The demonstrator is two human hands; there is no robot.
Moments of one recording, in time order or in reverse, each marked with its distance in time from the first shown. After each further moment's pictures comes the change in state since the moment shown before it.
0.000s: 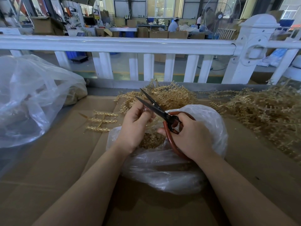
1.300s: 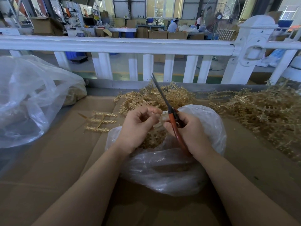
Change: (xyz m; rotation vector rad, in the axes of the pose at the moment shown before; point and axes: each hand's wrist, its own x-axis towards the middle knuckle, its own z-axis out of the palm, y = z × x) left_hand -0.003 0.004 0.001 0.055 -0.046 -0.102; right_hand 0.007 -0.003 -0.001 0.647 -0.141 0.242
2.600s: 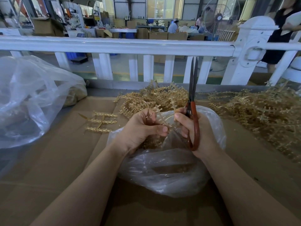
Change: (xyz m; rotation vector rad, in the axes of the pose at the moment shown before) left_hand 0.001 0.006 -0.003 -0.402 -0.247 -0.261; right_hand 0.003 -0.002 -0.013 0.579 0.040 0.174
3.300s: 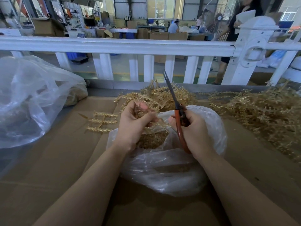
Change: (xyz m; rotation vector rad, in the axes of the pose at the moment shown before) left_hand 0.003 -0.003 -0.003 0.108 0.352 0.244; right_hand 0.001 0.015 0.003 -0.587 0.144 -0.178
